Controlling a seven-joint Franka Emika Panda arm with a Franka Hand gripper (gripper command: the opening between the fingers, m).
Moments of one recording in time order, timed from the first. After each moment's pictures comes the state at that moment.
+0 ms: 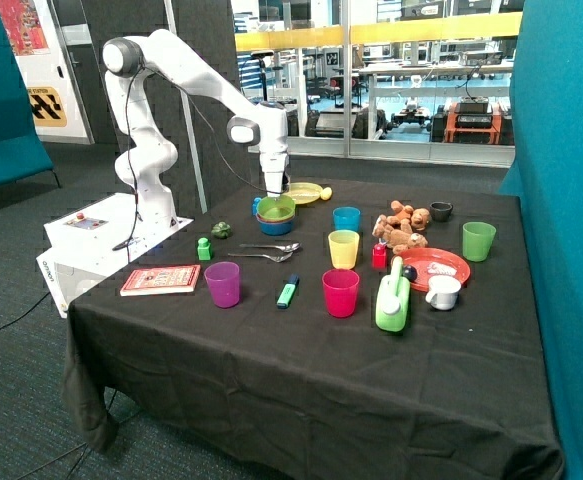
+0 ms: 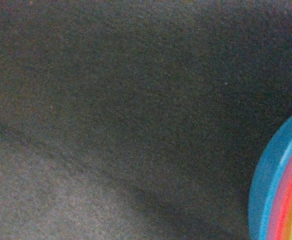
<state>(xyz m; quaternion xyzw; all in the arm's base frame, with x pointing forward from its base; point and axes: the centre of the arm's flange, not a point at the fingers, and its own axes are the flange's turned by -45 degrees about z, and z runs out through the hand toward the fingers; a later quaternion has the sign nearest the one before) 0.462 0.061 0.340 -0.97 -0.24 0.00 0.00</state>
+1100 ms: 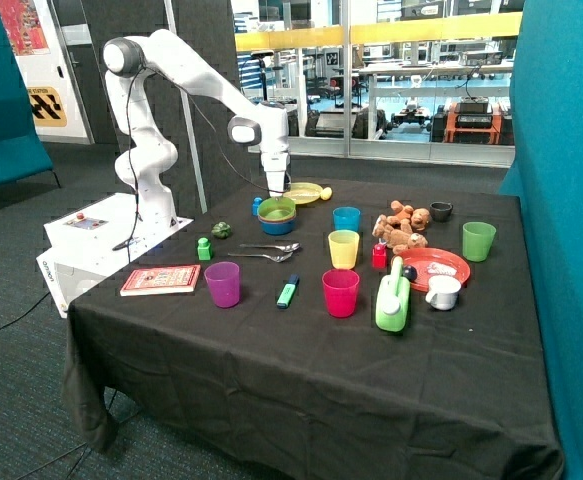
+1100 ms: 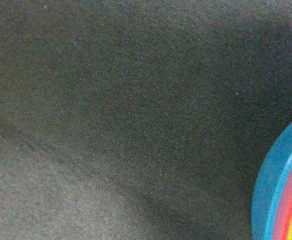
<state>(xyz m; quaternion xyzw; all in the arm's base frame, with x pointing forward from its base) 0.462 0.066 0.340 -0.97 -0.25 0.00 0.00</state>
